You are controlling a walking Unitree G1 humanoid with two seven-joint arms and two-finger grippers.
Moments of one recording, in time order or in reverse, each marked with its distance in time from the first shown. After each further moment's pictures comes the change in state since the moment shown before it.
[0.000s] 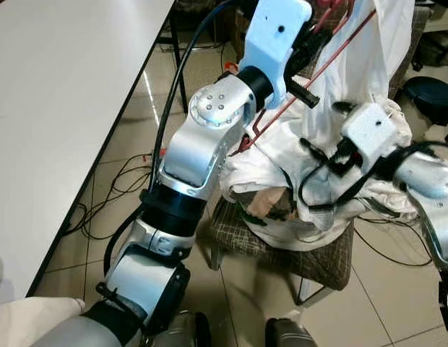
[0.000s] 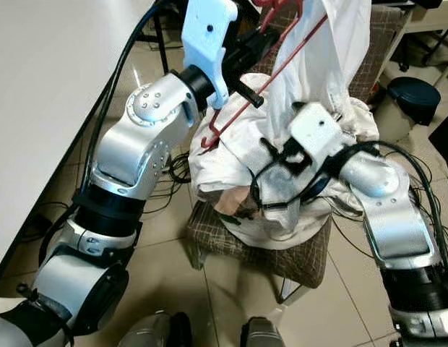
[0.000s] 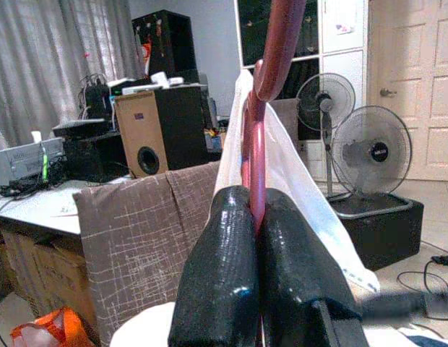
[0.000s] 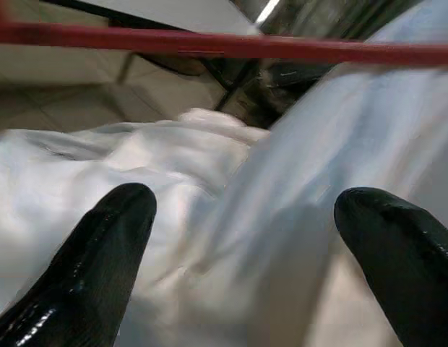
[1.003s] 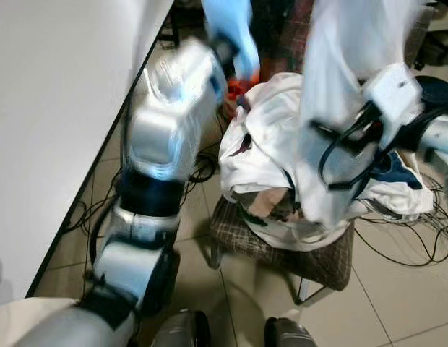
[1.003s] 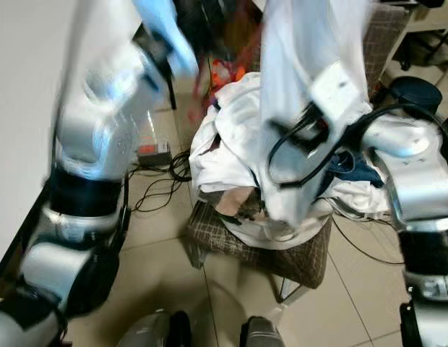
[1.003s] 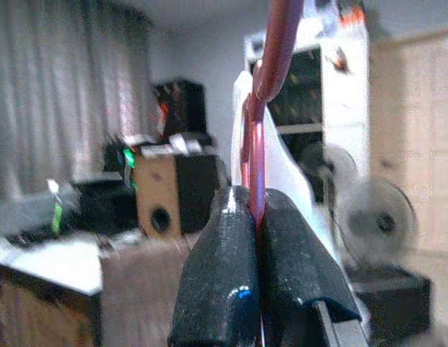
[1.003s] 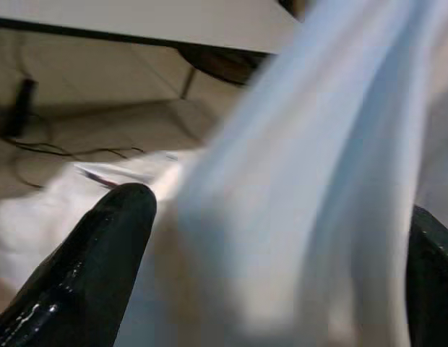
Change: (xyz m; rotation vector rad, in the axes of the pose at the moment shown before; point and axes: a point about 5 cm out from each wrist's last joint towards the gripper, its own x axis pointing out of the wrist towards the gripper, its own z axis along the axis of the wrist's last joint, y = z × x) left arm -0.008 0.035 0.050 -0.028 -0.221 0.058; right arm 0.001 -0.026 0.015 0.130 -0.027 0.225
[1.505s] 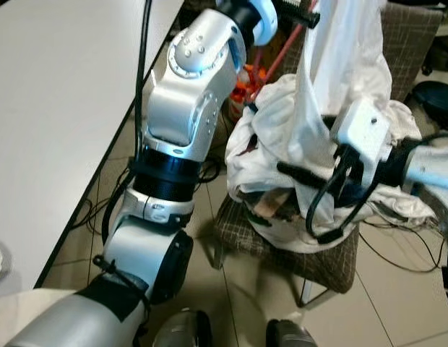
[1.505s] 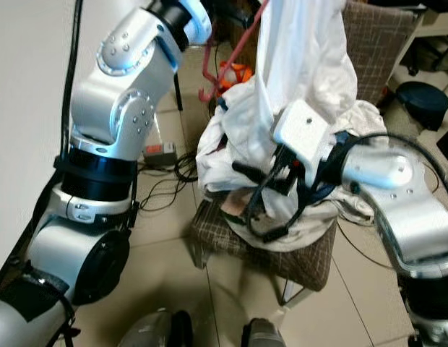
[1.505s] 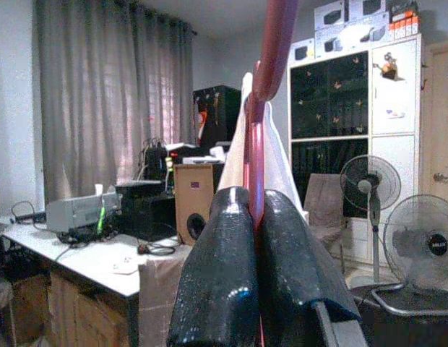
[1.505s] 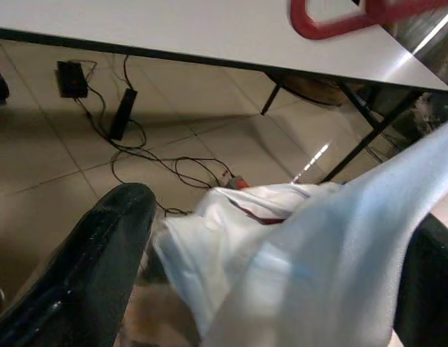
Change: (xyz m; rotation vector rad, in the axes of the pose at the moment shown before) left arm 0.018 -0.002 -0.001 0.009 0.030 0.093; right arm -0.007 0.059 0.019 0.010 -0.038 0.214
